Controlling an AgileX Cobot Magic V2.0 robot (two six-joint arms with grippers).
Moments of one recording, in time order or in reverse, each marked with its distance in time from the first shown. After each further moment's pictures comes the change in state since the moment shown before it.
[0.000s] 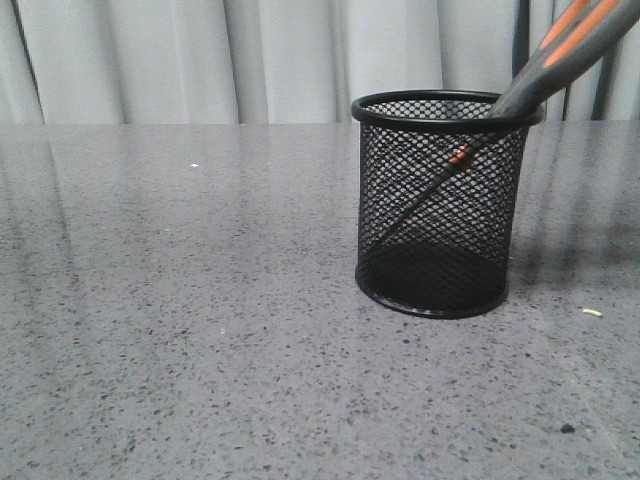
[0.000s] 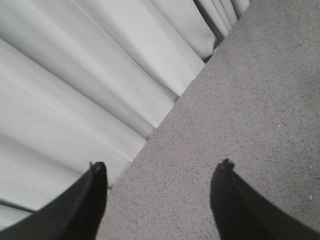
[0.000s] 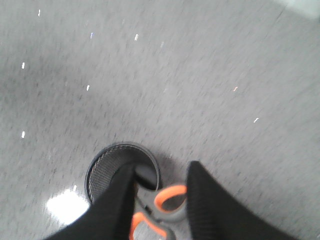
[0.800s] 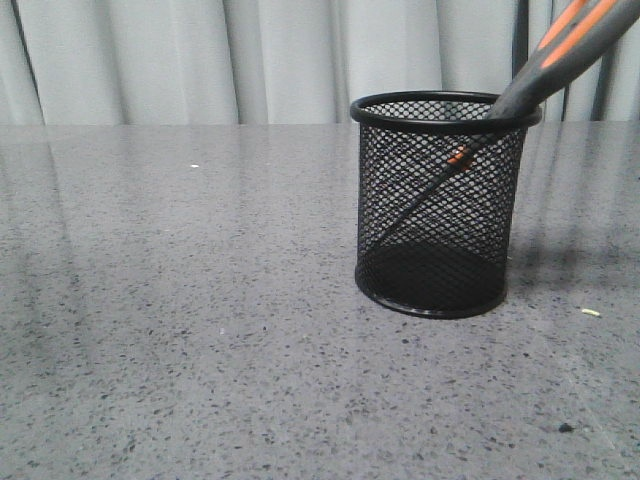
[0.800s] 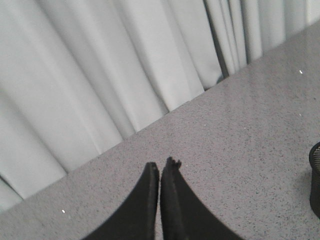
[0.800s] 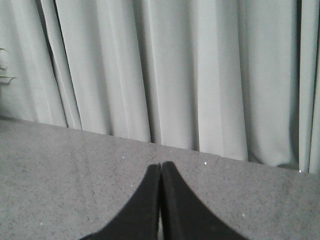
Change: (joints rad) left arm 0.000 -0.501 0.893 -0.156 -0.611 -0.154; right arm 0.000 -0.732 0.881 -0.013 -0.928 0.039
